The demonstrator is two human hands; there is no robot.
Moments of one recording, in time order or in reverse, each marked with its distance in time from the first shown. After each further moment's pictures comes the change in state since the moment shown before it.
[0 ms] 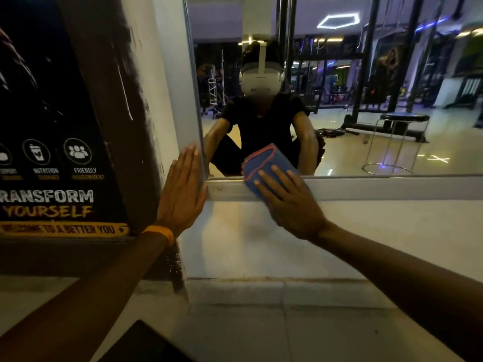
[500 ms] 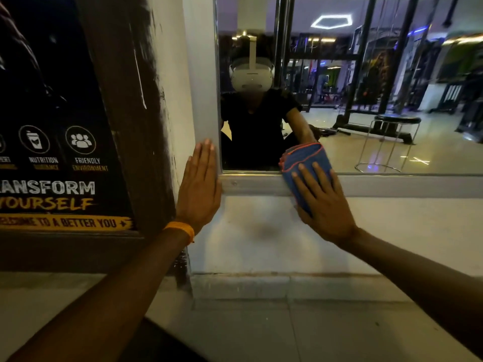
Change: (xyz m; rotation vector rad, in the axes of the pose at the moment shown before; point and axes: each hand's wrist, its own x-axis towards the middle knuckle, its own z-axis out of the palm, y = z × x) left_hand -0.004 0.004 0.013 -0.100 0.066 -0.052; right_hand -0.028 0.007 -0.015 -0.013 -0.066 0.211
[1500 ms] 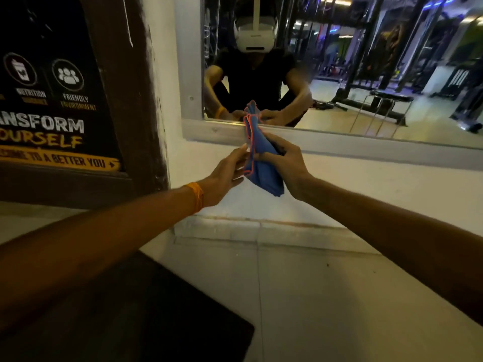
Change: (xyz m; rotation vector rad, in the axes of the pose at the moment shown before) left_hand -0.039 0.152 -0.025 -1.329 -0.506 -0.969; right_hand 0.015 -0.066 -0.096 1.307 -0.266 0.730
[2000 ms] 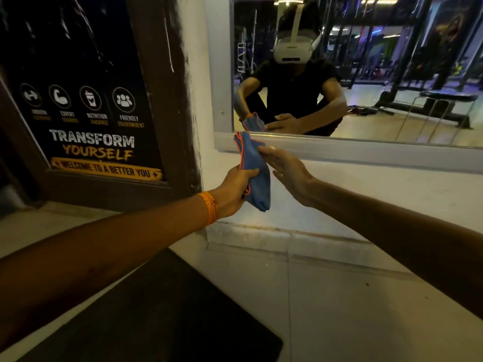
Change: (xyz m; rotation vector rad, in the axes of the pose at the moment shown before) left_hand -0.022 0.005 -0.024 -0.080 0.188 0.030; right_hand 0.009 -0.007 0.039 0.187 -0.210 0.080
